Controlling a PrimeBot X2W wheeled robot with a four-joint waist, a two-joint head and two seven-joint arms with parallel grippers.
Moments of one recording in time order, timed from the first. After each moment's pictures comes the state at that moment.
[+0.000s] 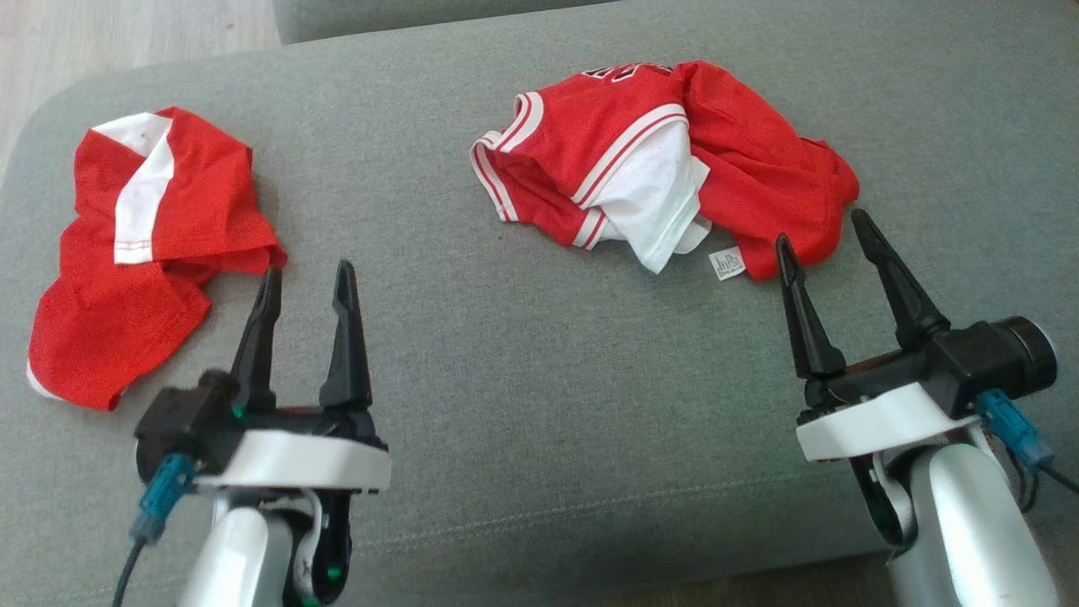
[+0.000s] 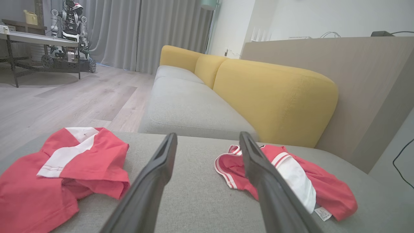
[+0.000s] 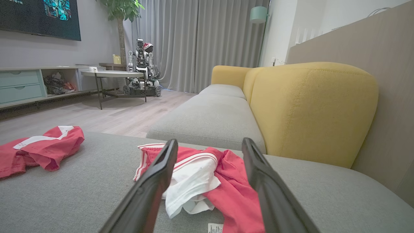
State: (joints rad) left arm -0.08 0.09 -0.26 -0.03 -0.33 0.12 -0.26; right arm -0.18 -0.06 0.04 0.06 0.01 0.13 -0.26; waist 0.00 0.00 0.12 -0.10
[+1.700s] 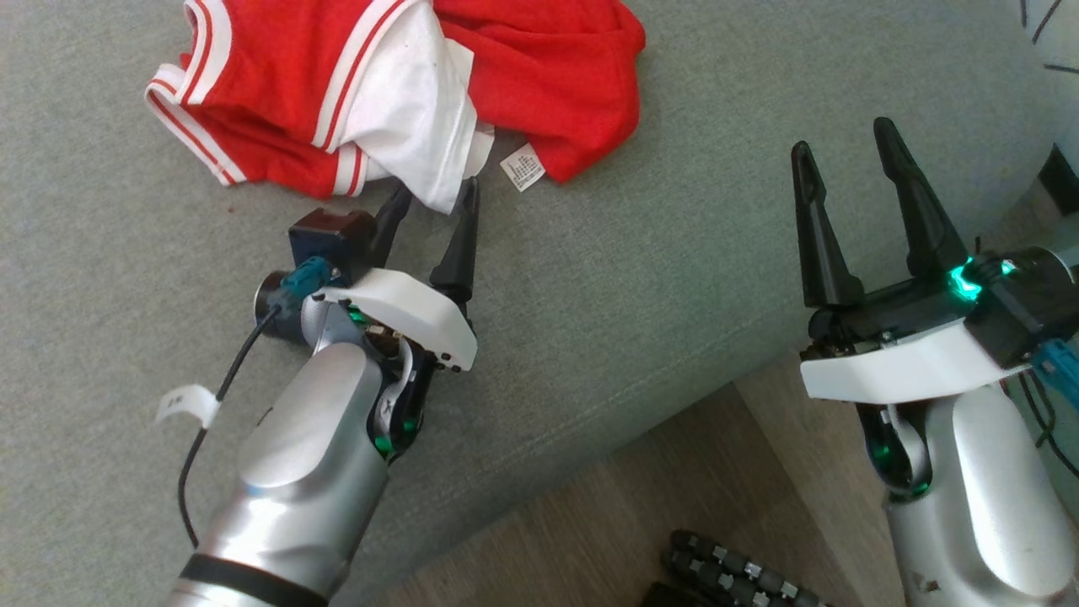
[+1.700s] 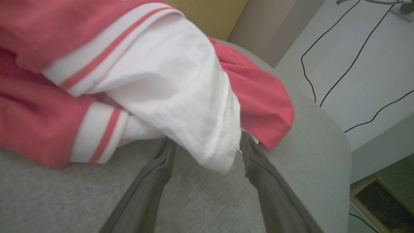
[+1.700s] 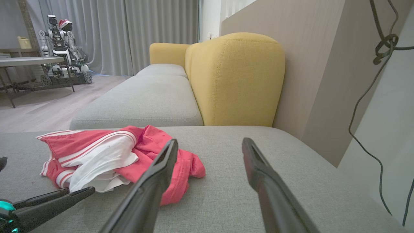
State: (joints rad) left arm -0.58 0.05 -0.54 0.58 -0.50 0.03 -0.25; right arm -0.28 -0.05 0.06 -0.01 0.15 0.13 -0.26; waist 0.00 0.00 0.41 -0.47
